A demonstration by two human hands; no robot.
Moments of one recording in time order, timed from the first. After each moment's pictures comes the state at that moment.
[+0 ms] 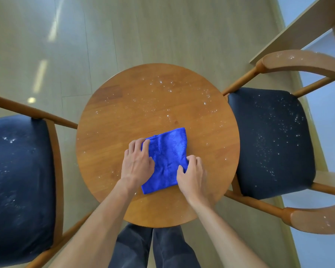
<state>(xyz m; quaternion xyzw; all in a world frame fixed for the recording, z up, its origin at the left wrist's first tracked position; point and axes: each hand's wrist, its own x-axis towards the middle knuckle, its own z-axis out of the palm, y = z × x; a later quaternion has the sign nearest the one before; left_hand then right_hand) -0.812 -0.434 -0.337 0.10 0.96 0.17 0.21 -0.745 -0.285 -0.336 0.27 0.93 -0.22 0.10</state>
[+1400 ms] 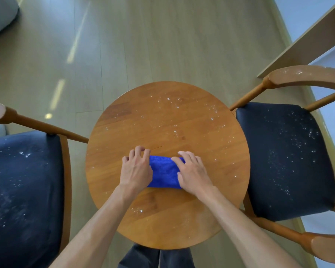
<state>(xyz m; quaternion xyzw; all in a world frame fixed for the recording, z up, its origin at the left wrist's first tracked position) -0.840 -0.448 -0.337 0.11 0.97 0.07 0.18 -0.805 -0.265 -0.341 -0.09 0.97 -0.11 0.19</state>
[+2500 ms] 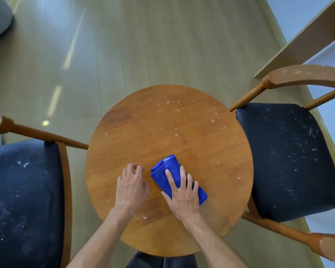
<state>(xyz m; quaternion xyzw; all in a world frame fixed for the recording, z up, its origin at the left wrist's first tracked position) -0.816 -0.469 -0.342 0.04 0.97 0.16 0.20 -0.746 -0.313 -0.395 0.03 0.99 -0.03 0.12</state>
